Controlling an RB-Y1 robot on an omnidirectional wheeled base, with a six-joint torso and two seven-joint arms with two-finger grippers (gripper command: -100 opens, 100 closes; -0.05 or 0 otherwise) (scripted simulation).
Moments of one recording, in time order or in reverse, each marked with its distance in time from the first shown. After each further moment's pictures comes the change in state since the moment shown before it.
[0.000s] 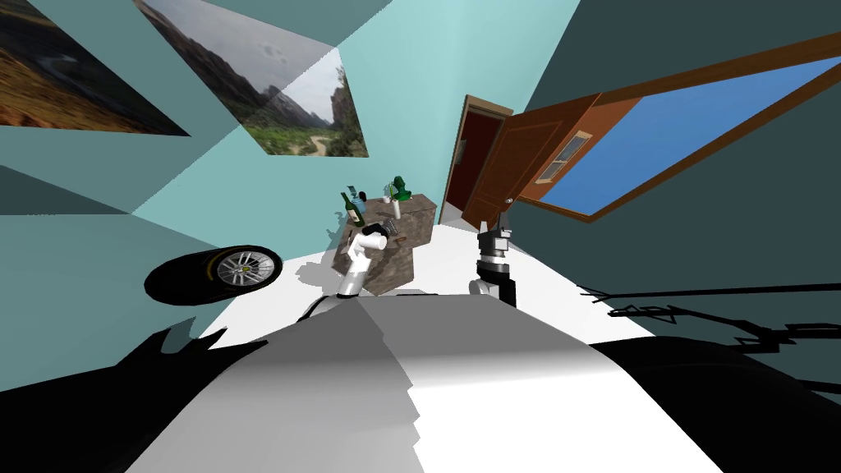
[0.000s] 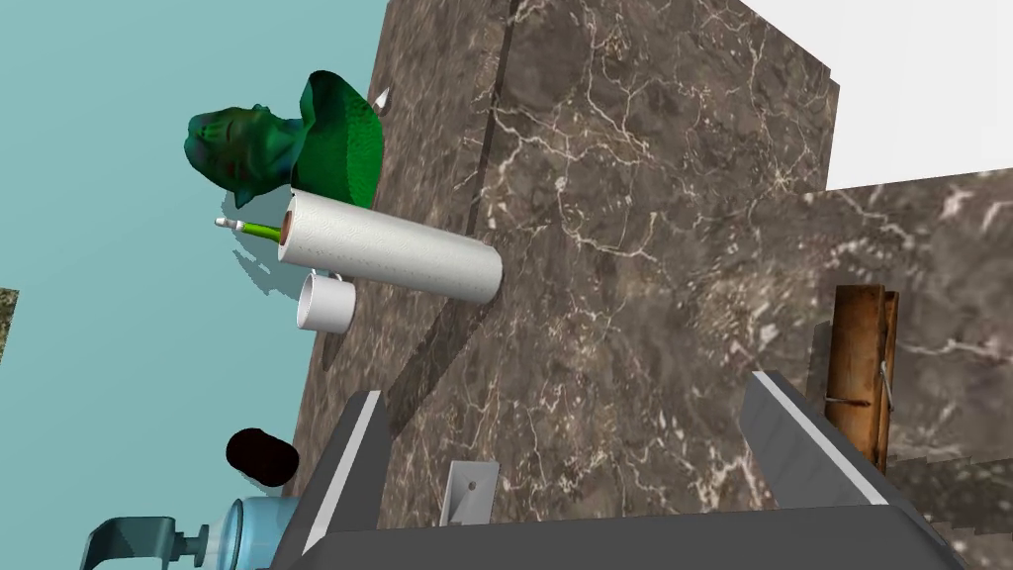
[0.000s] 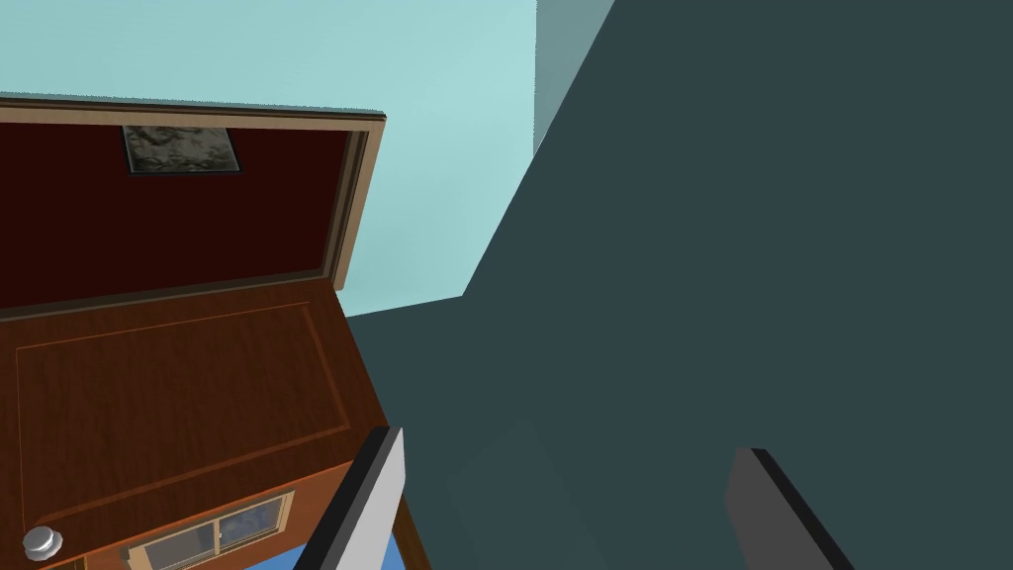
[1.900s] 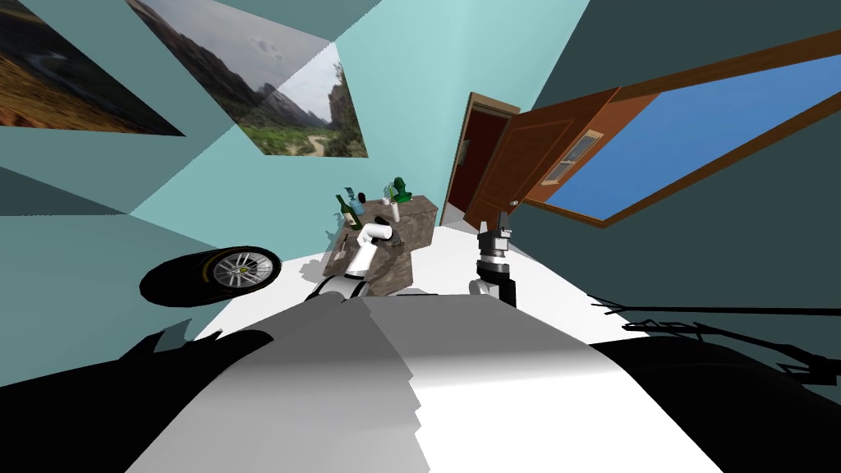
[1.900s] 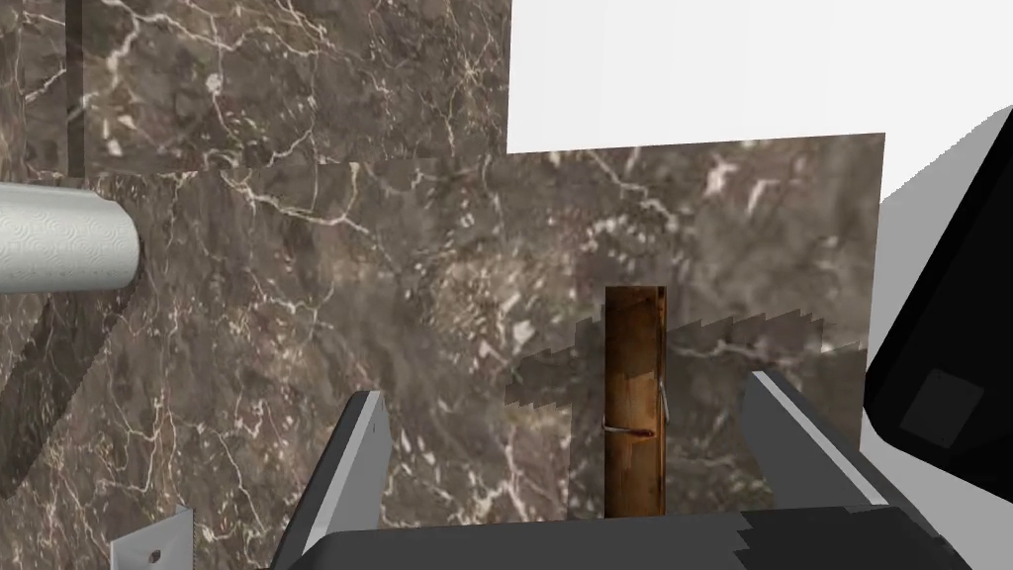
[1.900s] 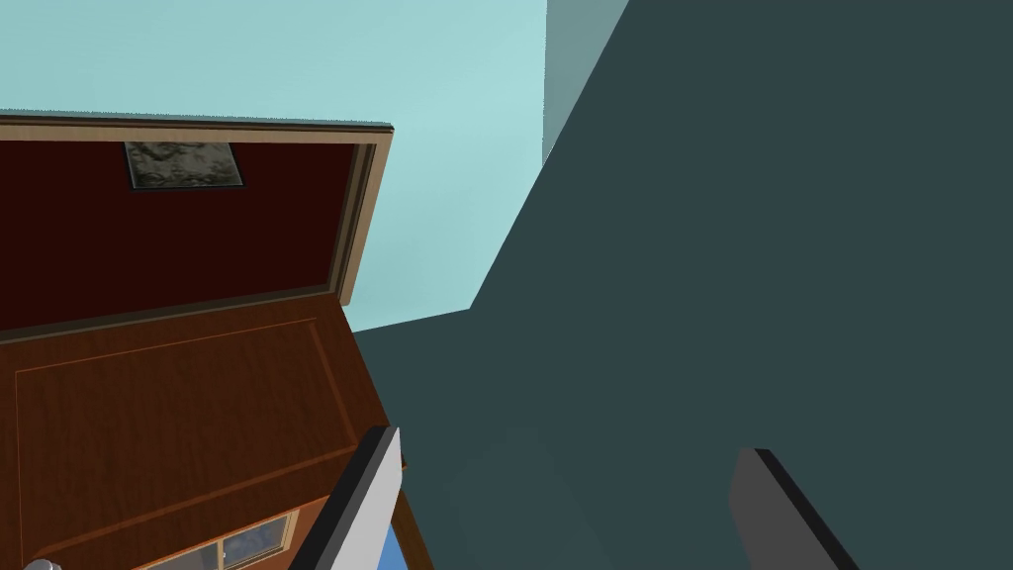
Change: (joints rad) left arm -0.225 0.012 -0.017 0.279 0.104 0.505 0.080; right arm 0.000 0.000 0.000 0.000 0.000 0.000 0.000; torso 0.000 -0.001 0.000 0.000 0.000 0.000
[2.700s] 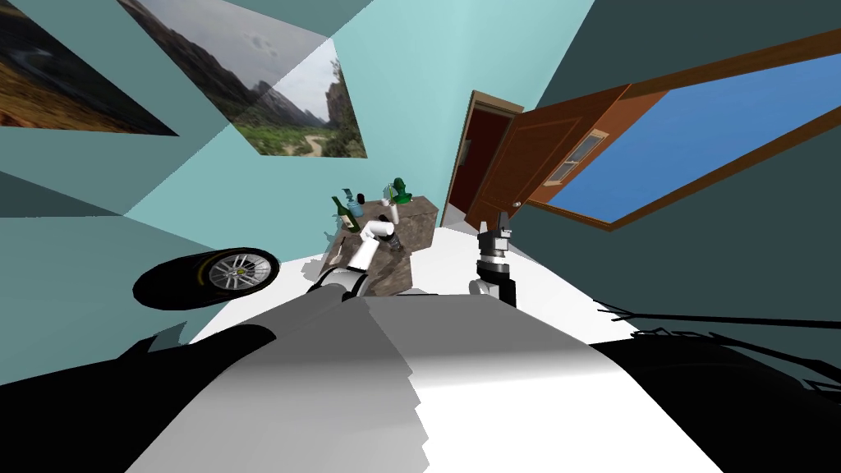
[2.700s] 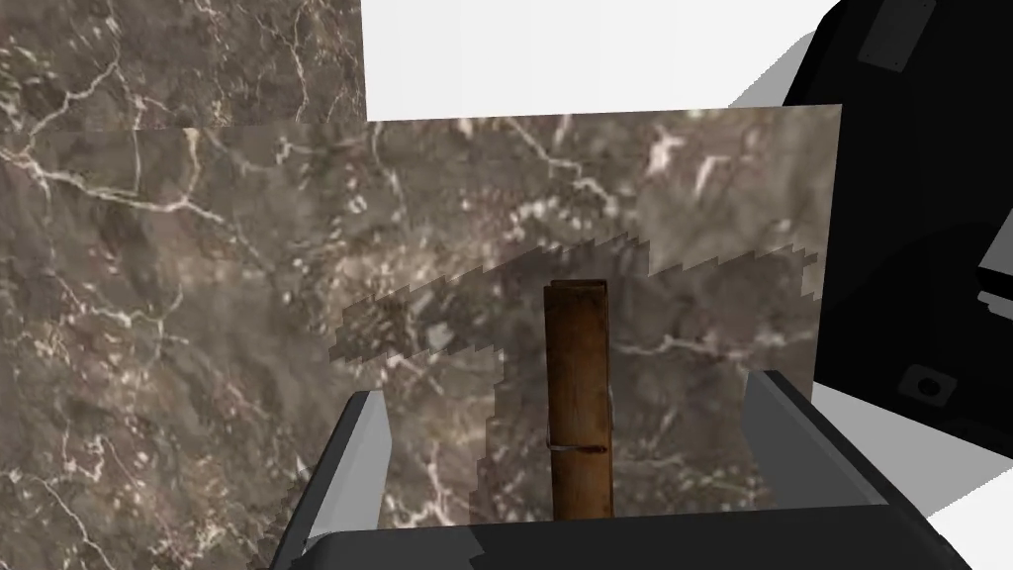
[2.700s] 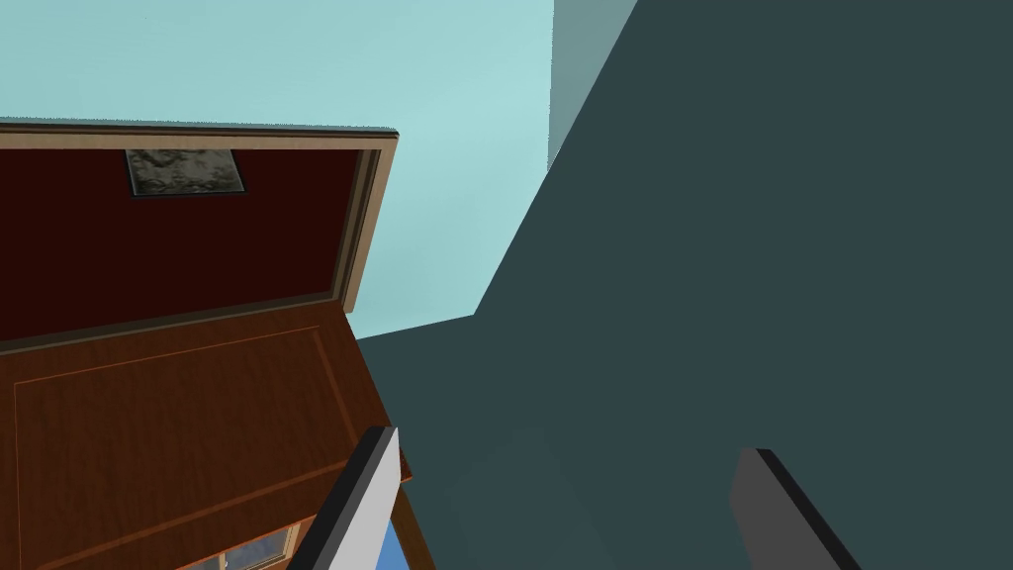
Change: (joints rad) left arm -0.098 0.008 -0.011 0.151 0.048 0.219 0.026; right arm 0.000 0.000 0.000 0.000 0.000 0.000 0.000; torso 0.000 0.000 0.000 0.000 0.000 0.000
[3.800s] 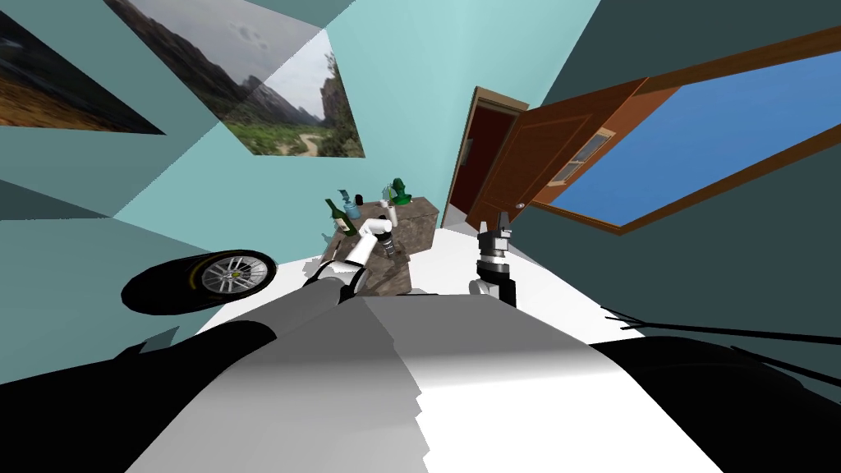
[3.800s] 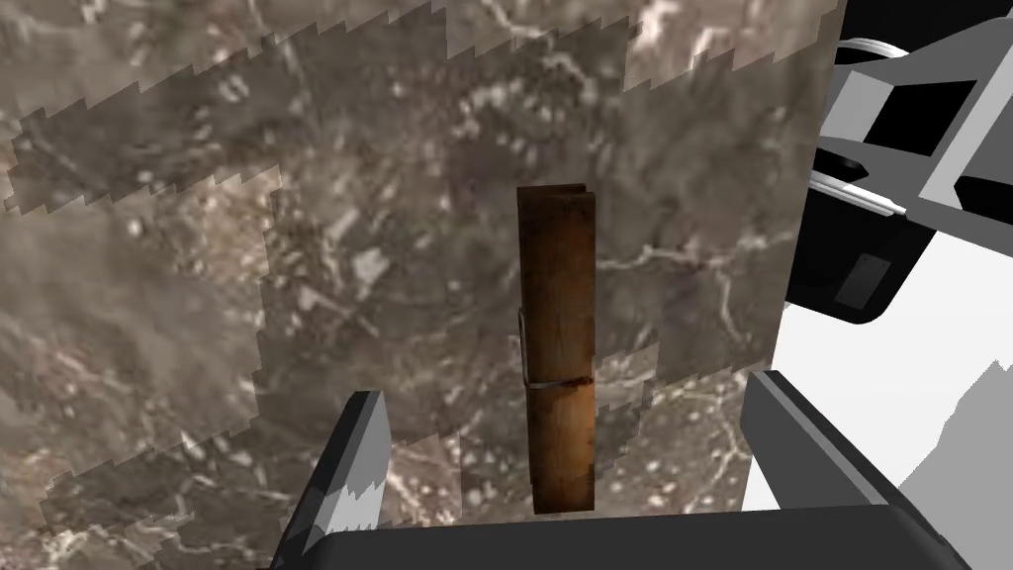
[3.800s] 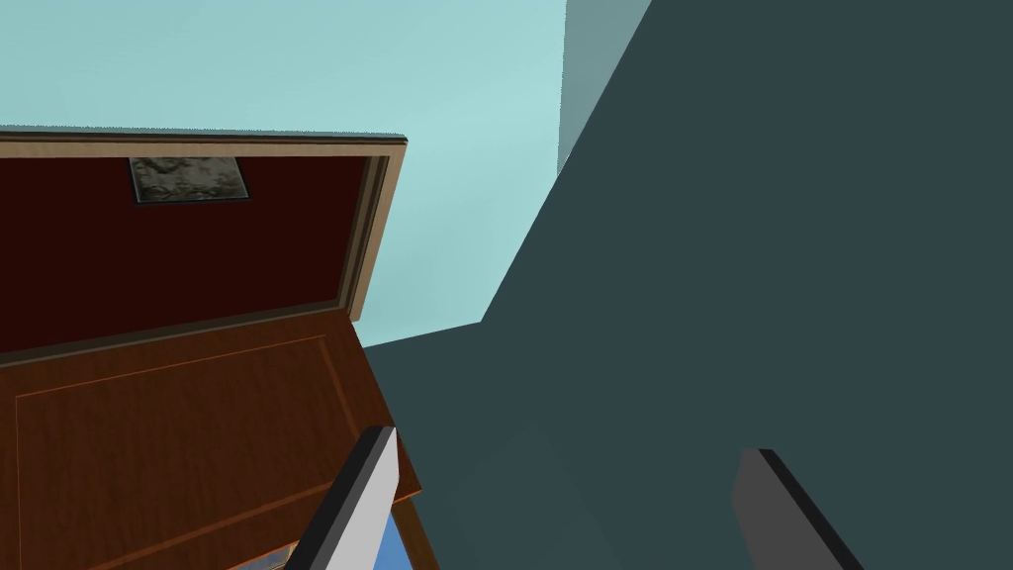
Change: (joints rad) left arm -0.077 0.048 -0.012 0.145 0.055 0.267 0.022; right arm 0.000 0.000 0.000 0.000 0.000 0.000 0.000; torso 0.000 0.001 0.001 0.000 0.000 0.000
